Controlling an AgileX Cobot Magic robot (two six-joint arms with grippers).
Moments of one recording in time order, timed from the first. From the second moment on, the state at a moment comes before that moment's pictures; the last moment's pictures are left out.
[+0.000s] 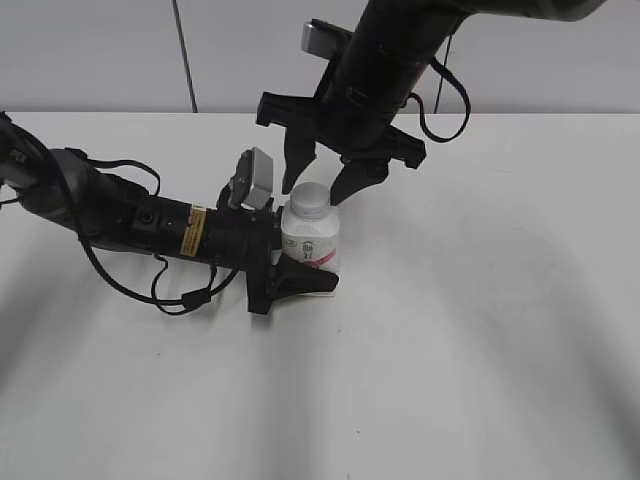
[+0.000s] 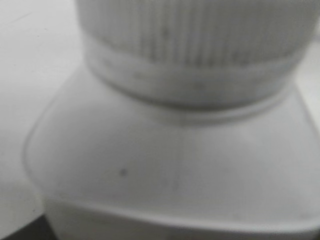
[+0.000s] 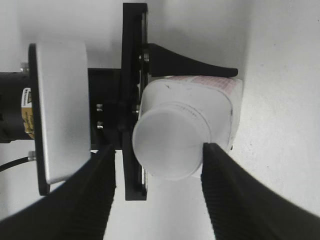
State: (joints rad) left arm -0.28 2.41 -1.31 1.57 -1.08 -0.67; right arm 0.58 2.07 -1.71 0.35 0.99 0.36
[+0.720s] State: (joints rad) left arm -0.28 2.41 -1.31 1.57 -1.07 -0.67; right arm 0.58 2.08 -1.71 0.32 0.96 0.36
